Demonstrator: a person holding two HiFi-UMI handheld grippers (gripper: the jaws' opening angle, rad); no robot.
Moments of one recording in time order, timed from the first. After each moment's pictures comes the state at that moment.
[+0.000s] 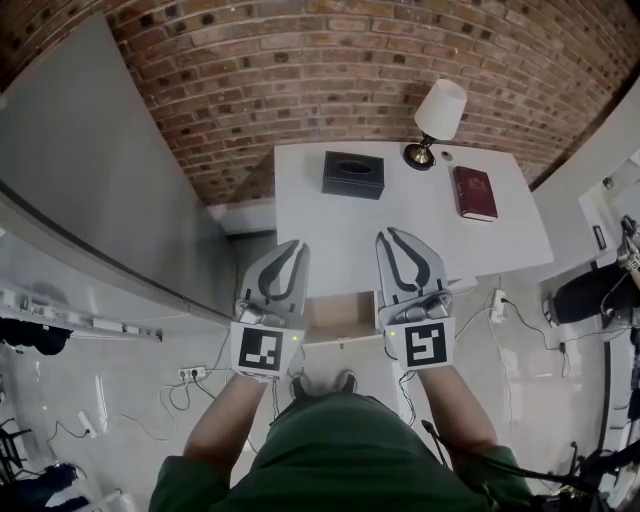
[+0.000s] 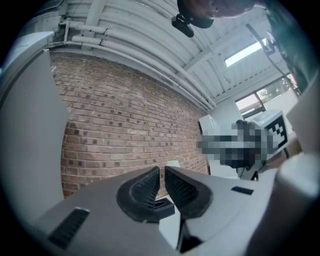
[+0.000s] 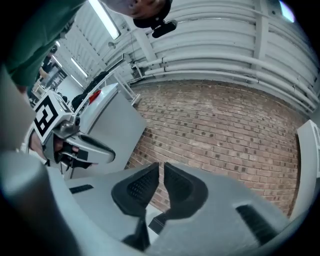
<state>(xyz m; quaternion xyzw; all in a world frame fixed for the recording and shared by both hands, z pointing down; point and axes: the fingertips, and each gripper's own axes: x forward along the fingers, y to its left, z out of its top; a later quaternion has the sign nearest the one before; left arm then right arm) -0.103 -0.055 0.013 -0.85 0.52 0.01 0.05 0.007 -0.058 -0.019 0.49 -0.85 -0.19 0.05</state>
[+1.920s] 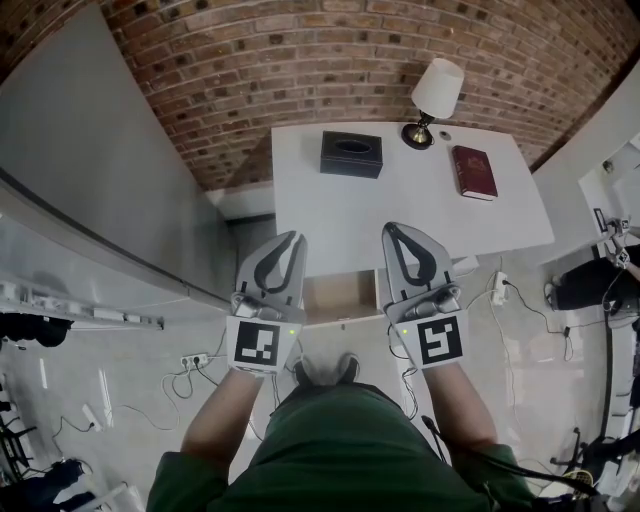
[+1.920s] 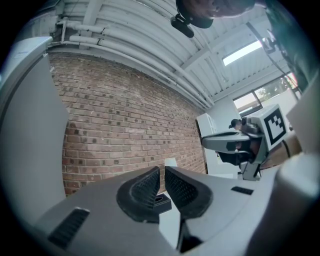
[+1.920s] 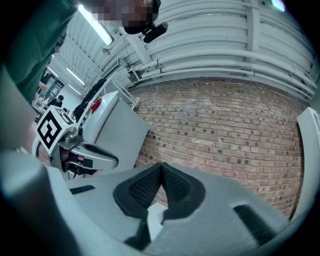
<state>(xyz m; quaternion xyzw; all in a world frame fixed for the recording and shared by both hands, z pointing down) -0.100 -0.027 0.022 -0.86 0.51 -0.01 0.05 0.013 -0.023 -0.016 0.48 -0.86 -0.16 0.05</state>
